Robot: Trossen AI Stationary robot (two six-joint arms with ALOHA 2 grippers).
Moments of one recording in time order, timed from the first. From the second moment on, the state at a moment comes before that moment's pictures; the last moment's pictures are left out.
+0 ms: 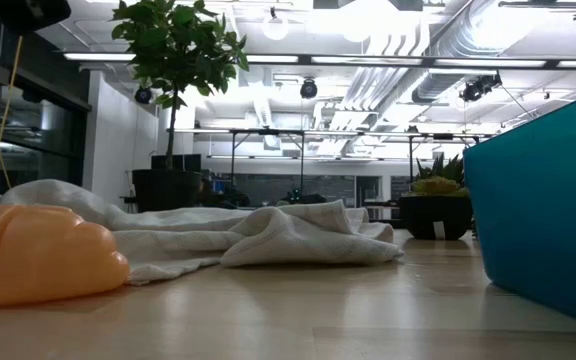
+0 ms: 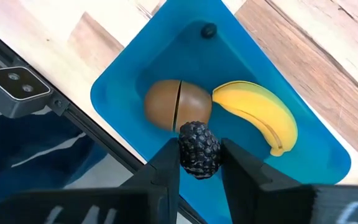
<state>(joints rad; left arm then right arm) -0.62 0.98 0.87 -0.68 -0.44 -0.91 0.72 1.85 1.58 -1.11 0.05 1.55</state>
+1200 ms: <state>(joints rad) -0.62 0.98 0.87 -0.68 -0.44 -0.87 0.72 1.85 1.58 -1.12 0.02 1.57</state>
